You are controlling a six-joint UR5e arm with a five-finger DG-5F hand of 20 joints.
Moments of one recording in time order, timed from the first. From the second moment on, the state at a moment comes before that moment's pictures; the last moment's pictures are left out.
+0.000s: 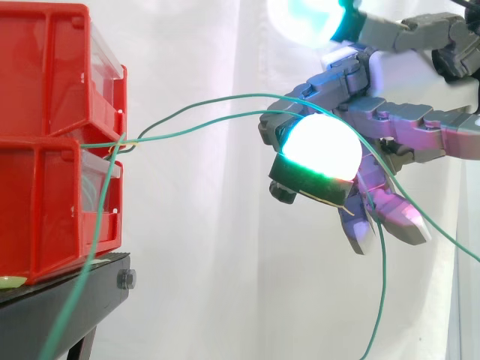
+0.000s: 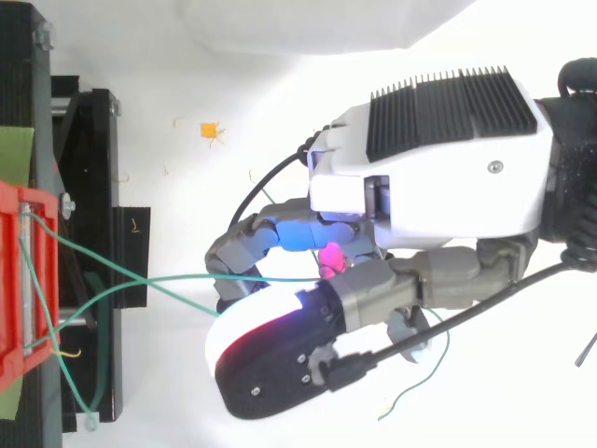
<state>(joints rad) 0.11 -2.24 -0.93 -3.37 -1.54 -0.58</state>
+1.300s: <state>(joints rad) 0.11 -2.24 -0.93 -3.37 -1.51 -0.61</state>
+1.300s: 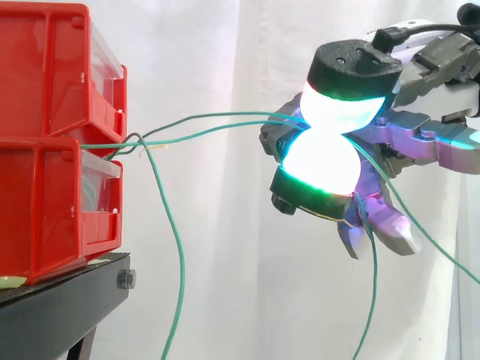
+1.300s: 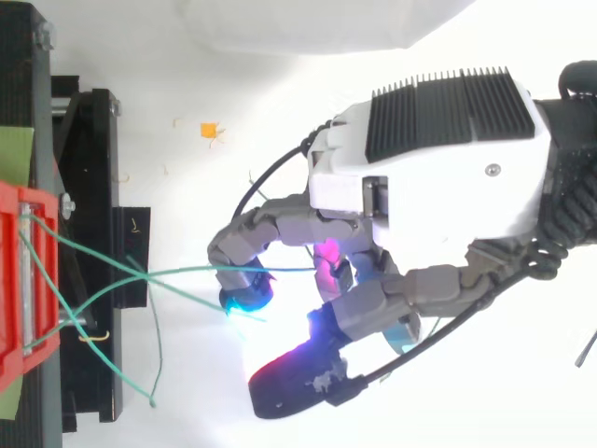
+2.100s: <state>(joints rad) 0.12 -2.24 -0.93 -3.38 -1.48 -0.71</state>
